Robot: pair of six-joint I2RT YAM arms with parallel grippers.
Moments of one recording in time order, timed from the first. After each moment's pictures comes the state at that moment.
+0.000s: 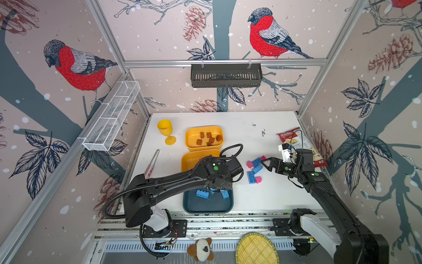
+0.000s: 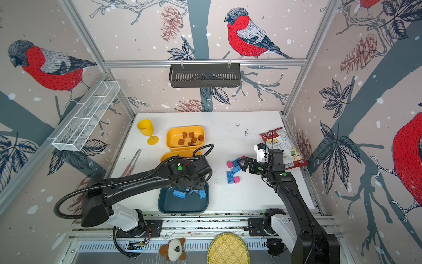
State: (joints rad) left arm -1.12 1.50 1.18 -1.01 -0.12 -0.97; right arm 0.04 0.93 0.54 -0.37 -0.65 0.34
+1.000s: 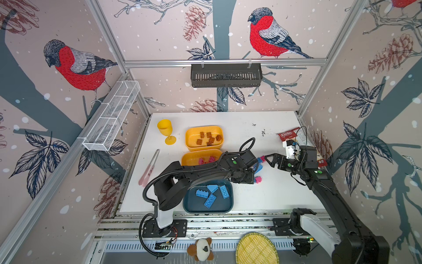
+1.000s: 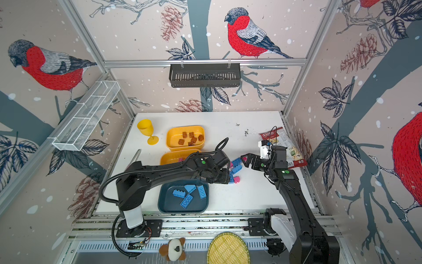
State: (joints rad) left arm -1.08 1.89 1.40 -0.62 0.11 -0.91; right arm 0.00 0.93 0.61 -0.41 -0.58 0.31
